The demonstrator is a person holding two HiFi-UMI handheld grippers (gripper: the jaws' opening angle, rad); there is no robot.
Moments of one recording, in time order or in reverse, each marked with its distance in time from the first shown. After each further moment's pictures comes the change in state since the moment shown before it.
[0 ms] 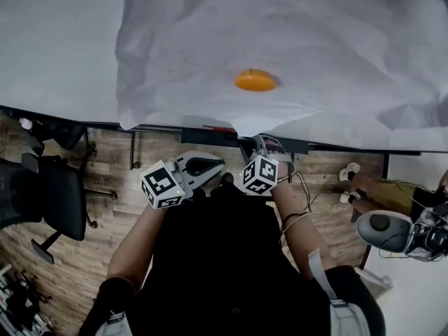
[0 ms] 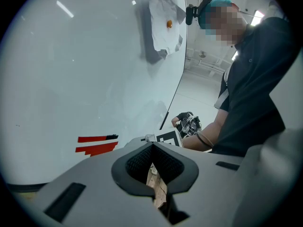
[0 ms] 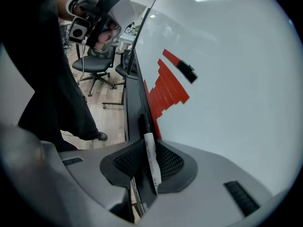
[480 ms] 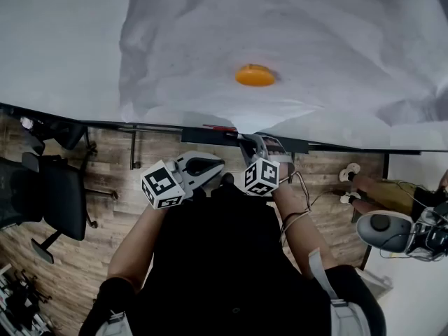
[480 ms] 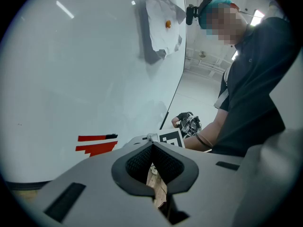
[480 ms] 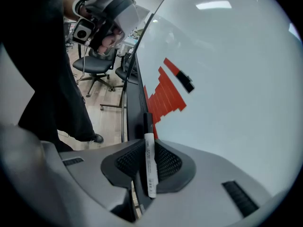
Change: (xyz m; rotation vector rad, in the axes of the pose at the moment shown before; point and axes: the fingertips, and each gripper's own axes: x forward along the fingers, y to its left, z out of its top) left arm -0.002 -0.003 -0.001 0.000 -0.002 0.003; right arm -0.007 -0.002 0.007 -0.036 -0.056 -0.043
